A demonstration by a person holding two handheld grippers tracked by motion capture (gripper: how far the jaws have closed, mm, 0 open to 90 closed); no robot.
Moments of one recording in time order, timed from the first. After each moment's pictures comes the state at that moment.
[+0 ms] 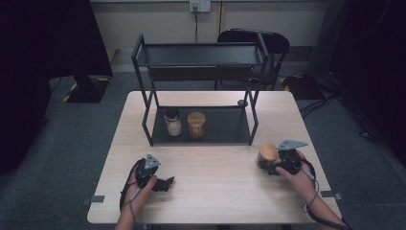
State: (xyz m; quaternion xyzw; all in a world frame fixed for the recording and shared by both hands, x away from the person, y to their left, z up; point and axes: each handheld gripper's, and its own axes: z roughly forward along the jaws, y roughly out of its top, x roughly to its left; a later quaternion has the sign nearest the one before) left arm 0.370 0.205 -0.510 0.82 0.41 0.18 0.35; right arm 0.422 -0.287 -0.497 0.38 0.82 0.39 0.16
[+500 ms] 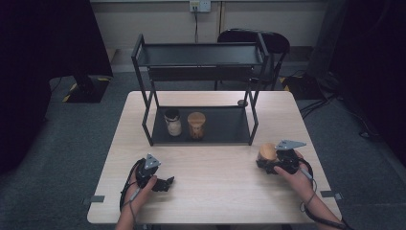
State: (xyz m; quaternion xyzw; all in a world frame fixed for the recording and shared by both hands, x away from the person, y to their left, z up) left arm 0.370 0.205 -0.510 0.82 0.41 0.18 0.35; right arm 0.423 -0.282 -0.499 0.37 0.82 0.40 0.16
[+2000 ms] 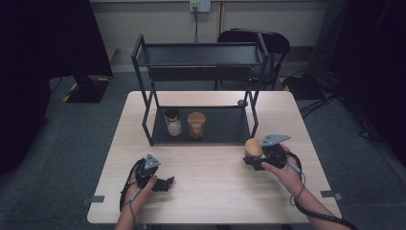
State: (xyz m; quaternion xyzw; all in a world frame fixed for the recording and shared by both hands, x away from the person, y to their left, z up) left arm 0.371 0.205 -0.510 0.82 0.41 0.18 0.35; right arm 0.428 -0.230 -0.466 0.30 0.85 0.40 0.15
